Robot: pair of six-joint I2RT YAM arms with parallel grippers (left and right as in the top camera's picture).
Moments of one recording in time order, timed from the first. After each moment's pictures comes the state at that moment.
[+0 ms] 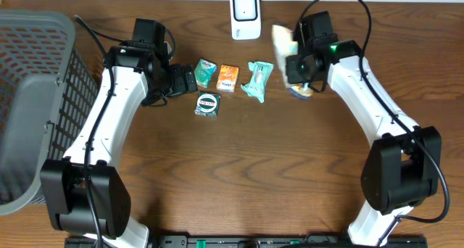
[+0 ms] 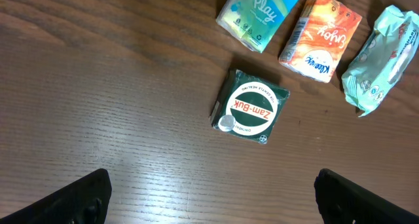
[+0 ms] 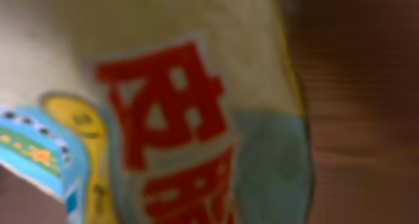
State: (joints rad) left arm -0.13 1.73 1.46 -1.00 0.17 -0.38; right arm 0.27 1.91 1.56 -0.79 0.08 0.18
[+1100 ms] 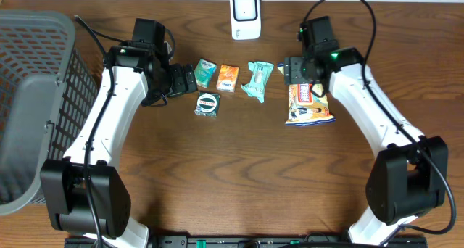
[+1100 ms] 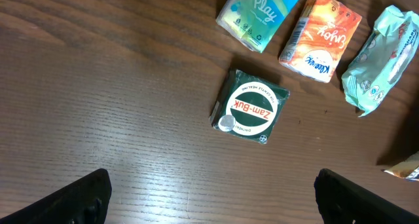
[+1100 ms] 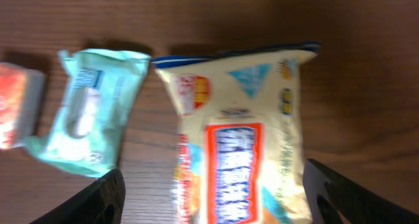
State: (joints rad) left arm -0.13 1.73 1.46 -1.00 0.17 -0.38; right arm 0.27 1.84 1.48 -0.73 0.11 0.22
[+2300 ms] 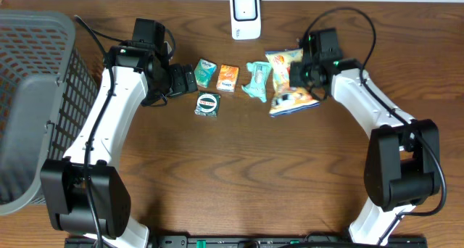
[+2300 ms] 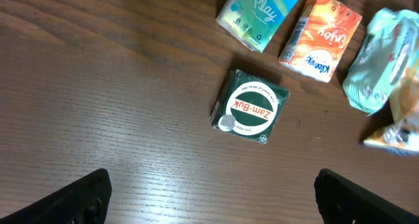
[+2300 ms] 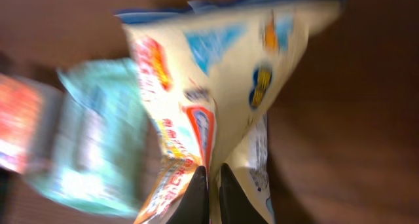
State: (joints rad) left arm -0.13 1.73 1.46 -1.00 0.17 -0.38; right arm 0.21 1.92 1.38 -0.46 -0.13 0.20
